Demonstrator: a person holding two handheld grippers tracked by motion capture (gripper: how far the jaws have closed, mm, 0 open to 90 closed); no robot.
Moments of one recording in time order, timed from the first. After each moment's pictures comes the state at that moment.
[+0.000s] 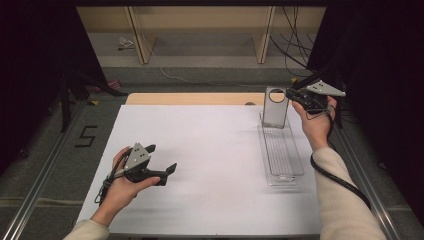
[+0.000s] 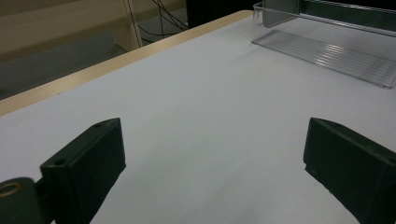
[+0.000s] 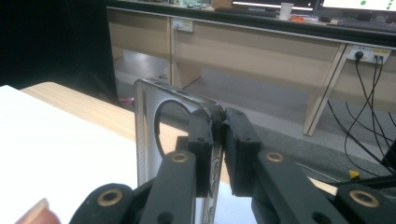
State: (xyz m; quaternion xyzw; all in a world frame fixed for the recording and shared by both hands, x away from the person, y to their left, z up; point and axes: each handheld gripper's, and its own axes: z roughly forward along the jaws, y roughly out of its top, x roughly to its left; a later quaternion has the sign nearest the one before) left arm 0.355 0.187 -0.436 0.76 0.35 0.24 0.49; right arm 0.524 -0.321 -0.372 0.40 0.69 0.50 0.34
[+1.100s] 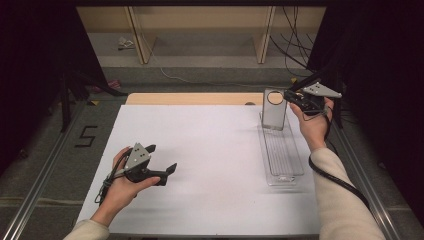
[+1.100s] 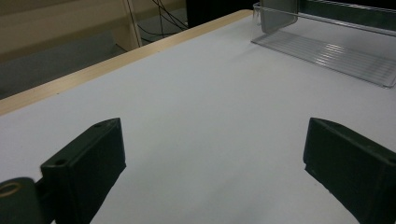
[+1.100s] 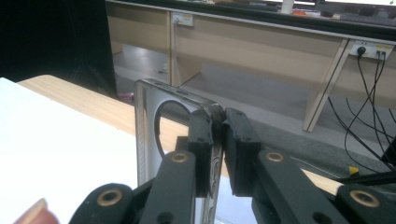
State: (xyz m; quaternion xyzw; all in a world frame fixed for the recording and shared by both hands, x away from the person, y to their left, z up) left arm 0.355 0.186 -0.437 0.76 0.35 0.24 0.49; right arm 0.527 -0.317 -0.381 0.40 0.69 0.50 0.34
